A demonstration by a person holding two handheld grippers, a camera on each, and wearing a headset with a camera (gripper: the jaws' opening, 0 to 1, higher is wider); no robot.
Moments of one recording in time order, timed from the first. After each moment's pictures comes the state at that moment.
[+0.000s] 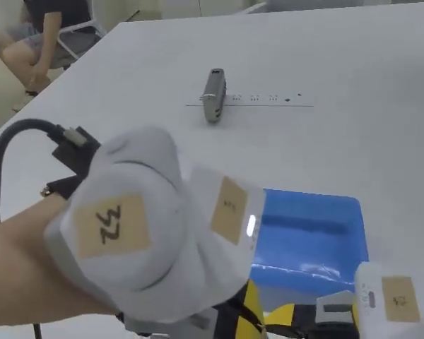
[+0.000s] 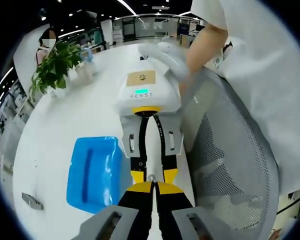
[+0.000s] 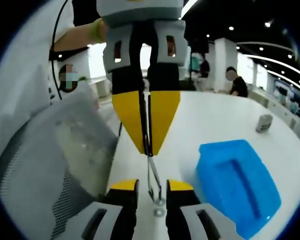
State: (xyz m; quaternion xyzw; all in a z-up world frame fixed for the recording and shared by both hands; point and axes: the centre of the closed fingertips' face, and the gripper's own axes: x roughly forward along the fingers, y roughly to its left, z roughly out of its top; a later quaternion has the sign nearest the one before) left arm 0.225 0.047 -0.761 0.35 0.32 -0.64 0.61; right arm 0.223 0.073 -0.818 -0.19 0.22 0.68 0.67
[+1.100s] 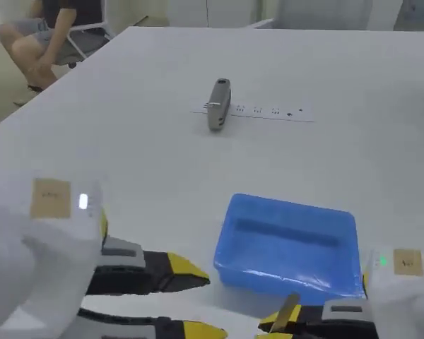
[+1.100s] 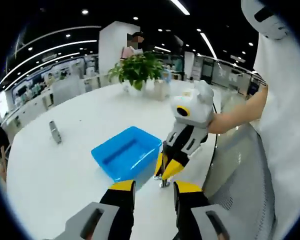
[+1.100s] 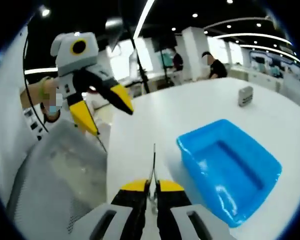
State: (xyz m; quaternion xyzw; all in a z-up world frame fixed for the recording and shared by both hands) left arm 0.226 0.105 -0.739 0.09 0.29 -0.41 0.86; right arm 0.250 0.058 -0.805 -0.06 0.30 0.62 0.73
